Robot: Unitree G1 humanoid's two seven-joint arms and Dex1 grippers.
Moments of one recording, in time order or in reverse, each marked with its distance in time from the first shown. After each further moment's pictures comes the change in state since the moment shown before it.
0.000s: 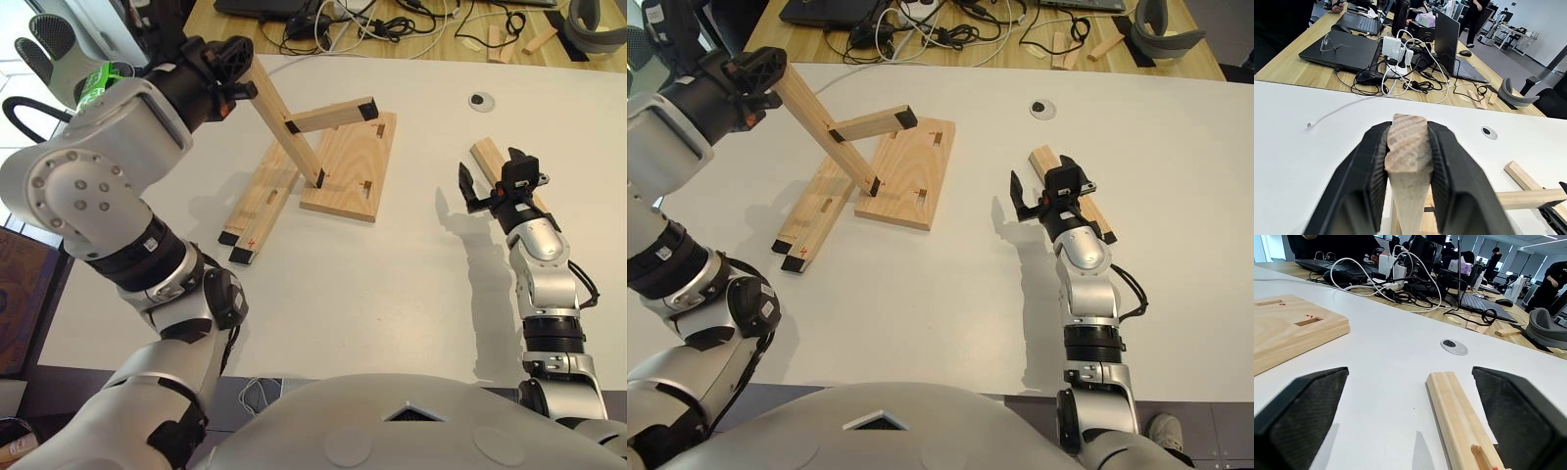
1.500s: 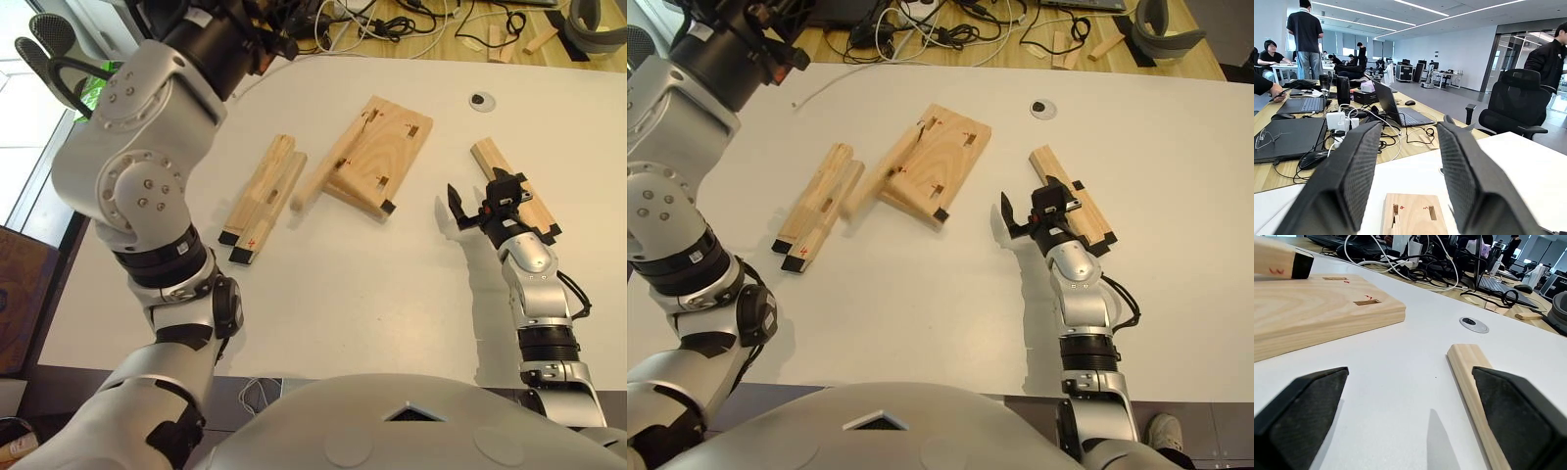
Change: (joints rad) left arm -0.010 0.033 -0.233 0.021 0.057 -0.432 -0.235; right arm 0.051 0.005 0.037 0.042 -0.031 -0.030 0.021
